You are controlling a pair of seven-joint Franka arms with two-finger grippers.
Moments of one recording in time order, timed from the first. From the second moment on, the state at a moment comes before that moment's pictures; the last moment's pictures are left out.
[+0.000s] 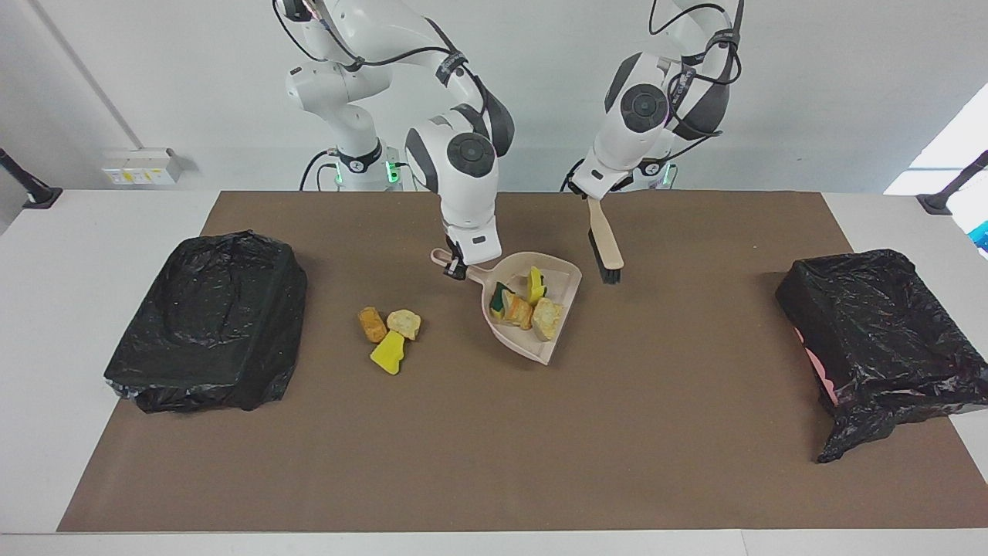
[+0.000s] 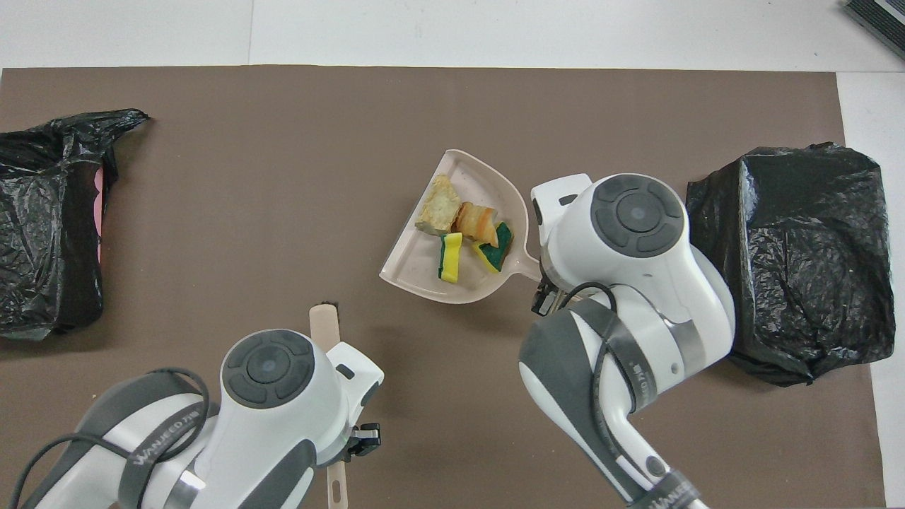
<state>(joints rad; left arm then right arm) -0.60 -0.24 -0.08 -2.28 -0.21 1.68 -0.68 0.33 0.13 0.09 -1.84 -0.03 1.94 -0.60</state>
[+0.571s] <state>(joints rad) -0.93 -0.27 -0.09 -2.43 -0.35 1.89 -0.84 0.04 0.11 0.08 -1.74 -0.03 1.83 -0.72</state>
